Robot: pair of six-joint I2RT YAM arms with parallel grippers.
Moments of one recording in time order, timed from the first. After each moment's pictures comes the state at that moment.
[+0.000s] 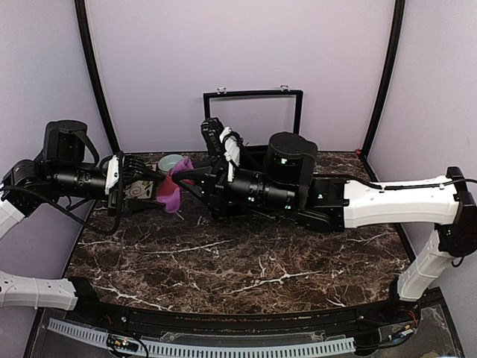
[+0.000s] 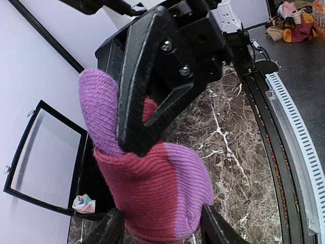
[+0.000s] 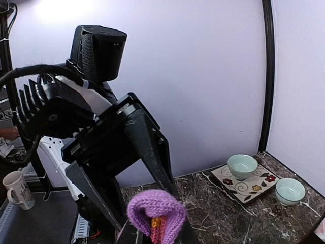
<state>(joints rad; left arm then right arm) -0.73 0.89 1.15 -0.73 0.50 0.77 1.24 1.60 1.30 0.37 -0.14 0.11</state>
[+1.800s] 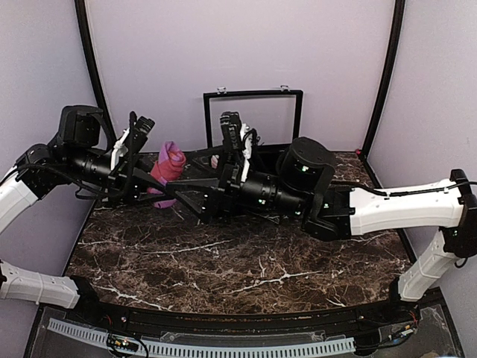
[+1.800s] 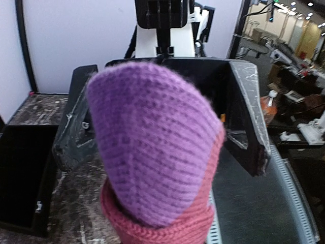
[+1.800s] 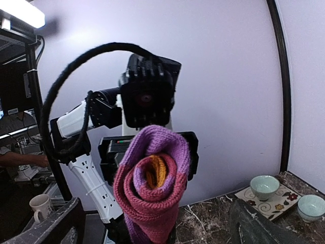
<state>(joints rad) -0.69 1.02 1.24 -0.68 0.82 0.26 1.27 1.58 1.23 0.58 -0.18 0.22</state>
